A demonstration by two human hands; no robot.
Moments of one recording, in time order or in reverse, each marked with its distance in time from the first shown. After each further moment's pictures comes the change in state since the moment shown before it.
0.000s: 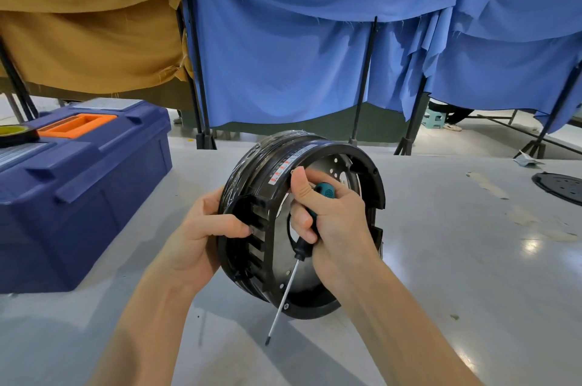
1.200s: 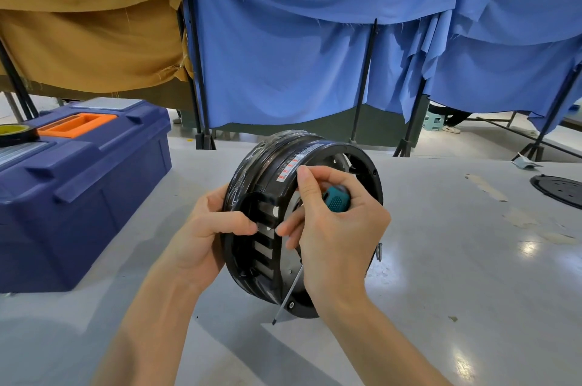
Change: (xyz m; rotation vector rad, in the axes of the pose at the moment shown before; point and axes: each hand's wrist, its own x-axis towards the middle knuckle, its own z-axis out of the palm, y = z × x) left_hand -0.002 0.006 0.011 0.002 0.053 -0.001; right_hand -0.020 0.010 0.014 -0.275 0.266 -0.462
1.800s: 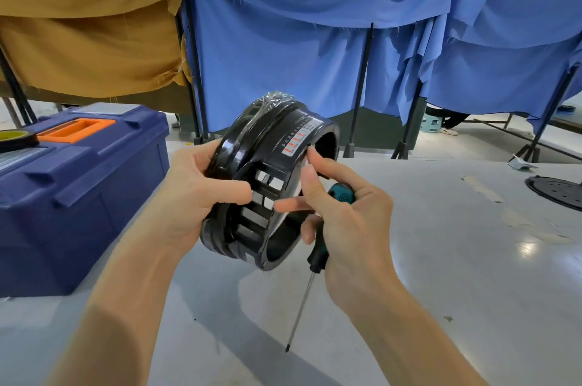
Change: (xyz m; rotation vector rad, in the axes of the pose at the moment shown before) left_hand 0.010 0.045 0.008 0.369 0.108 0.278; right_hand 0.011 -0.026 -0.014 0.100 -0.169 0.239
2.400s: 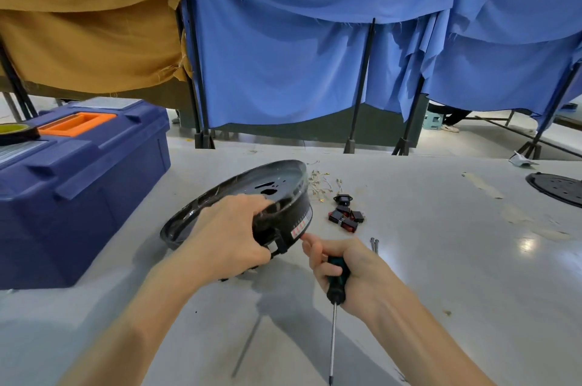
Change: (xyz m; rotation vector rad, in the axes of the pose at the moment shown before) left_hand -0.018 -0.035 0.017 1.034 -0.256 0.006; right_hand 0.019 0.054 -0.056 0.422 0.158 0.914
